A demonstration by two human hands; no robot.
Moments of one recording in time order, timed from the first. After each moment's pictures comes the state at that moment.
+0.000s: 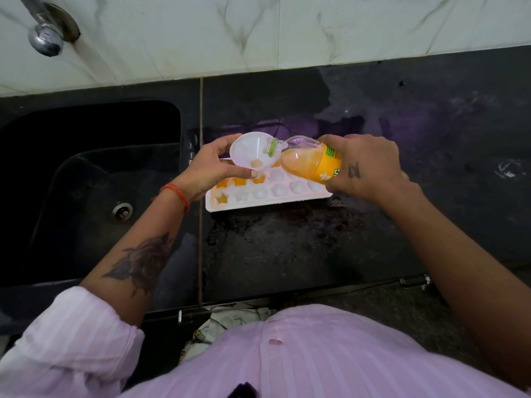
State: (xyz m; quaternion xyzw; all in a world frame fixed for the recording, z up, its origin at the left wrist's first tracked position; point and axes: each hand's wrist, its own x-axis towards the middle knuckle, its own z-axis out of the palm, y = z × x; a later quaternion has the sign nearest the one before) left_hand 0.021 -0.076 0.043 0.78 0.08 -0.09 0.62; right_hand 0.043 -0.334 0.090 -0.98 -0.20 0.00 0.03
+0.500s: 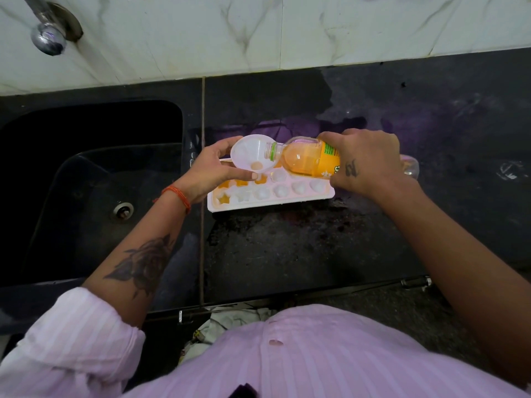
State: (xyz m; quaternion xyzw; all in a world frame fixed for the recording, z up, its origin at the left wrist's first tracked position) left_hand 0.018 -0.074 0.042 0.78 0.09 -0.09 0.61; right_hand 0.051 -0.328 0.087 -0.97 -0.23 -0.06 -0.03
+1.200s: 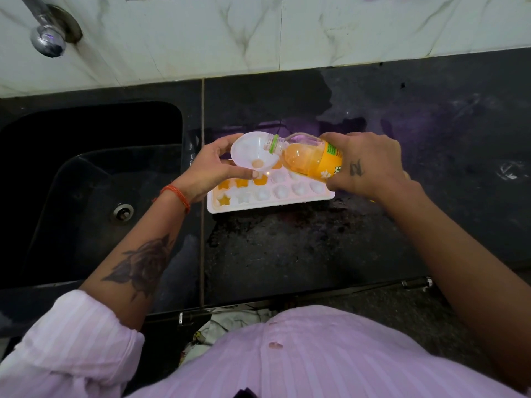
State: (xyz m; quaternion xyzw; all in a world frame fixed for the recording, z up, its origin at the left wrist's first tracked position) left_hand 0.022 -0.071 0.042 0.78 0.09 -0.09 0.61; right_hand 0.048 -0.330 0.091 -0.98 -0.20 -0.01 0.02
